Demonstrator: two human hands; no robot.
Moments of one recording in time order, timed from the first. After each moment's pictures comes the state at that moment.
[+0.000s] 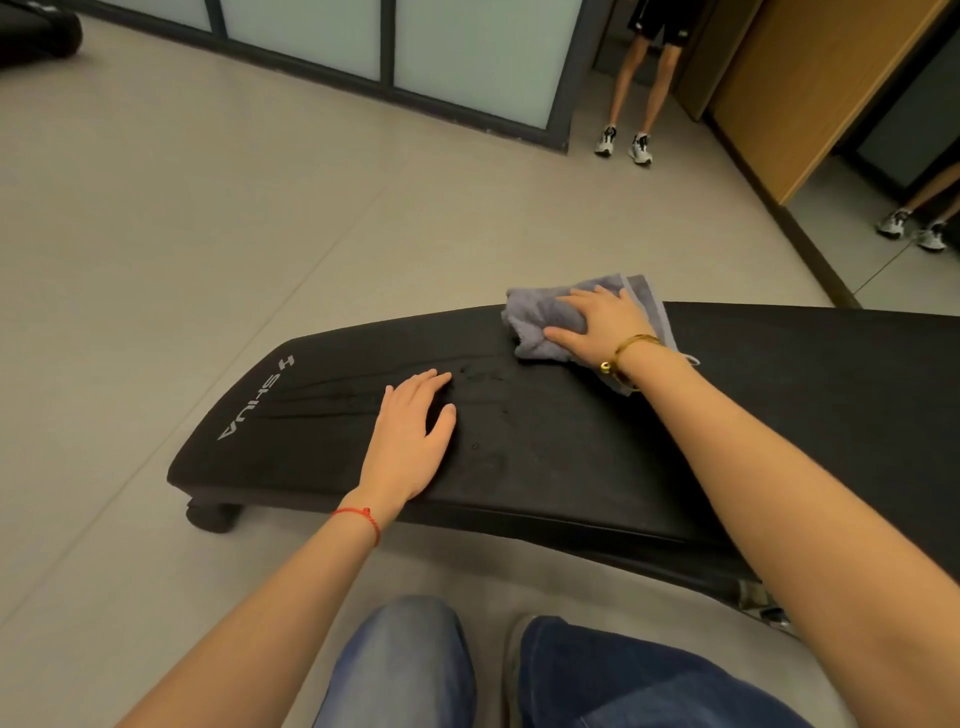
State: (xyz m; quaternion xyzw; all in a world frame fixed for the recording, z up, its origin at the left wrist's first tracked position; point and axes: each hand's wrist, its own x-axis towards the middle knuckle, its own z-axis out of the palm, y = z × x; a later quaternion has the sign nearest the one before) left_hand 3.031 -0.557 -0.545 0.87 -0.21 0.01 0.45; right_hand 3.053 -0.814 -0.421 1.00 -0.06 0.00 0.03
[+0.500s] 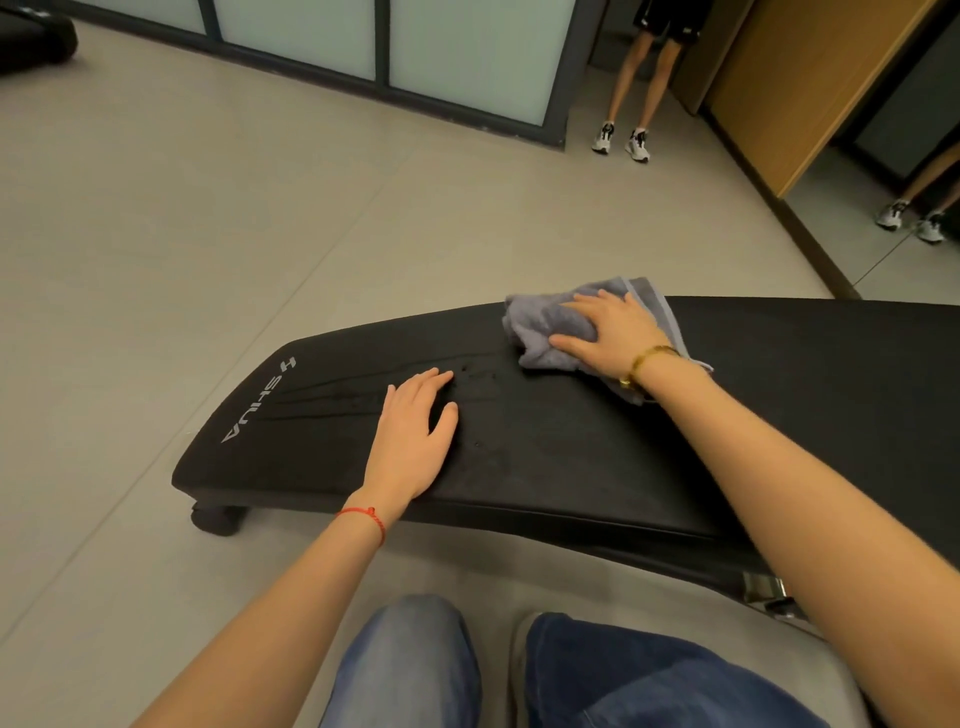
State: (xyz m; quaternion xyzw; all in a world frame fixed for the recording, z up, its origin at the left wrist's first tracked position) left_hand 3.031 -0.557 -0.545 0.87 -0.21 0.01 0.45; right_hand 3.034 -0.819 -0.423 1.00 -0.03 0.01 0.01
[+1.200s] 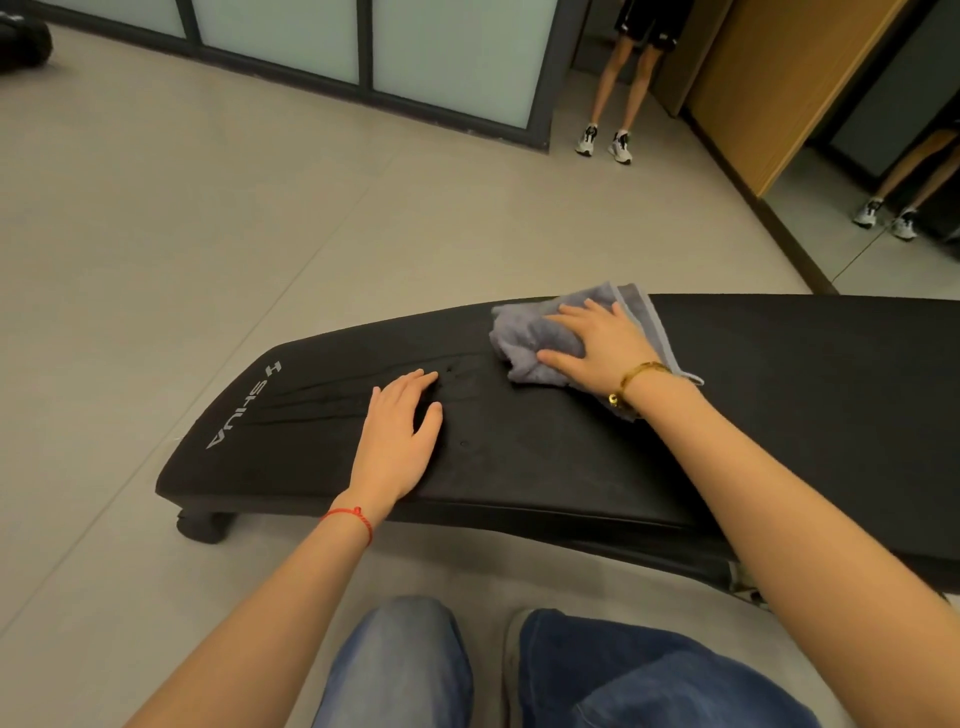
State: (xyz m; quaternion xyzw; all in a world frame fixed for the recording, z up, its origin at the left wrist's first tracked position) left_hand 3.029 -0.557 -0.544 0.87 -0.20 0.01 0.45; right_hand 3.007 -0.804 -0.420 1.00 -0.04 0.01 0.01
